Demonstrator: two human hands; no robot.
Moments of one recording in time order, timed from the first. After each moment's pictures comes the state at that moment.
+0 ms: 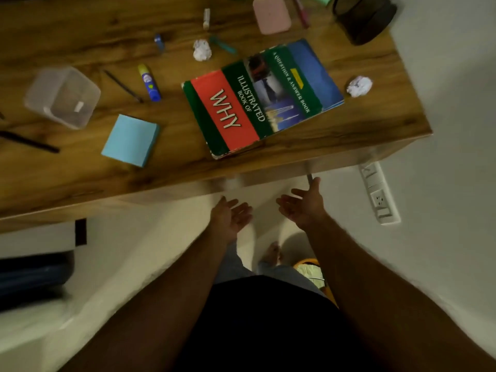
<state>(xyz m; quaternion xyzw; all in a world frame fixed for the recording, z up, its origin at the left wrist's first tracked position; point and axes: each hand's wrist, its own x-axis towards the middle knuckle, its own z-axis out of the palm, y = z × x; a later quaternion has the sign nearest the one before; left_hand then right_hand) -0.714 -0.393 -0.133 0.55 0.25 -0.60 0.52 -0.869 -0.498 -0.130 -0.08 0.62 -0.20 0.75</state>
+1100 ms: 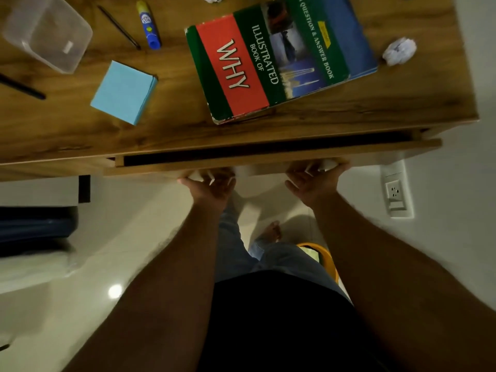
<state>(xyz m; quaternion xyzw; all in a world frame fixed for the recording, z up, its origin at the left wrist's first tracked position) -0.694 -0.377 -0.171 0.39 0.38 -0.43 0.72 -0.882 -0.517 -0.173 -0.02 0.56 -0.24 0.79</state>
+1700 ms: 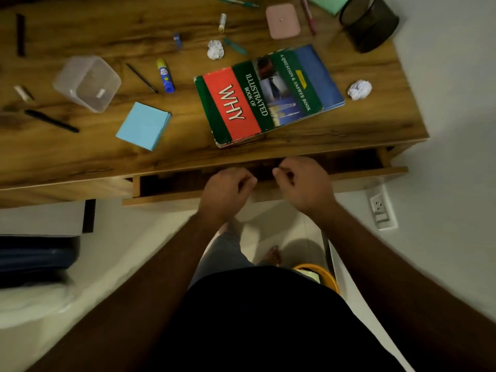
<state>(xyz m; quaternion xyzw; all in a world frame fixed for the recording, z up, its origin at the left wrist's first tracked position) -0.716 -0.387 -0.055 0.79 -0.54 -0.19 0.21 -0.873 -0.501 -0.055 -0.89 0.36 -0.13 0.25</state>
